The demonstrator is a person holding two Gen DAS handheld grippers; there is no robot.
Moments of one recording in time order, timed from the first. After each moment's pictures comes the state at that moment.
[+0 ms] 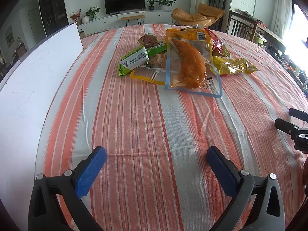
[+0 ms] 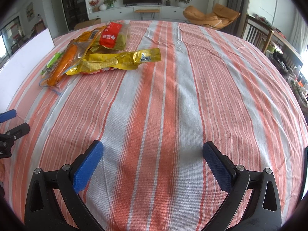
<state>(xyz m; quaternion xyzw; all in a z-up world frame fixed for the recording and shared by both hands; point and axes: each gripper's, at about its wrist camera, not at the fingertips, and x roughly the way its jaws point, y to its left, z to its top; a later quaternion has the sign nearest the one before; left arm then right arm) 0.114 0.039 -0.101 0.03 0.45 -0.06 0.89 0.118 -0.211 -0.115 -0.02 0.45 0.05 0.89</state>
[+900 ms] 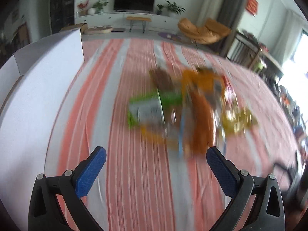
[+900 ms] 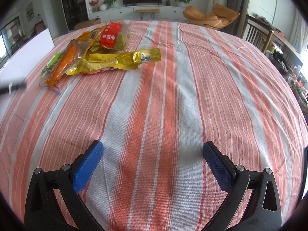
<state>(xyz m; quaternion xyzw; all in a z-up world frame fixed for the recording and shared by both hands) 0.201 0.074 -0.052 -0.07 0.45 -0.07 0.89 0.117 -0.211 -0.114 -0.02 0.45 0.05 0.89</state>
